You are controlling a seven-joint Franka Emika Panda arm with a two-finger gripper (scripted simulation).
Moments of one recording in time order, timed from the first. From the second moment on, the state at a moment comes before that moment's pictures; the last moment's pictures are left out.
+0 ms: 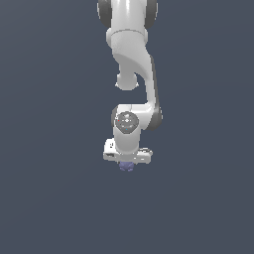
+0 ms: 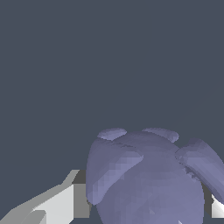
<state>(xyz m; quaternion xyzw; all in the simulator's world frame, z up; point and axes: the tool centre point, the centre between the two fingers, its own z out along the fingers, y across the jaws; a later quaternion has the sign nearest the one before) 0.058 0.000 0.039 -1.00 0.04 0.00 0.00</state>
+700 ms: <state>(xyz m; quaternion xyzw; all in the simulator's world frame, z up) 0.049 0.006 0.058 -1.00 0.04 0.00 0.00</state>
